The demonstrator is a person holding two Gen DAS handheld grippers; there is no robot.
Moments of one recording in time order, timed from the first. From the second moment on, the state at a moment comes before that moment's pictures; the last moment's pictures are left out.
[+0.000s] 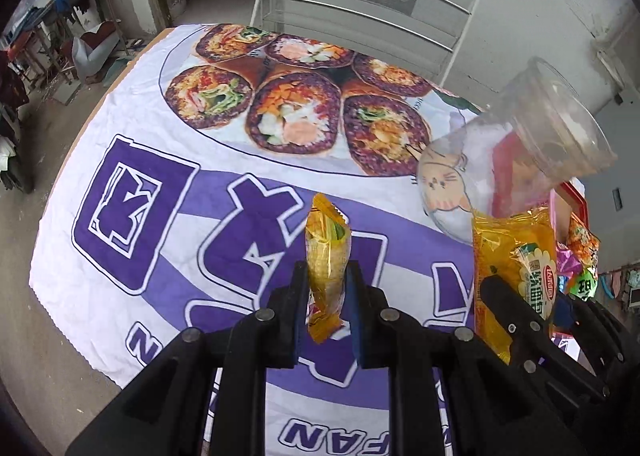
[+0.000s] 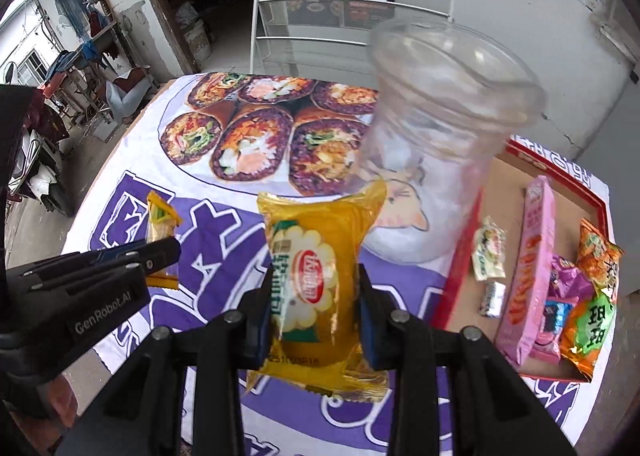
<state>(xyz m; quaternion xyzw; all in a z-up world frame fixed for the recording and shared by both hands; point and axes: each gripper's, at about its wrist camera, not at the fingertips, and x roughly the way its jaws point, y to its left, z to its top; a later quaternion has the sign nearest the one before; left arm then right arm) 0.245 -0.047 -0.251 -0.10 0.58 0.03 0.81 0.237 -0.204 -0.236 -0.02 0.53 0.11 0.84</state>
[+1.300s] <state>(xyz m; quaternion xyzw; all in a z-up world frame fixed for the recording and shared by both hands) 0.320 -0.292 -0.323 -0.02 0.60 -0.12 0.79 0.264 -0.452 -0.301 0.07 0.54 -0.02 0.84</state>
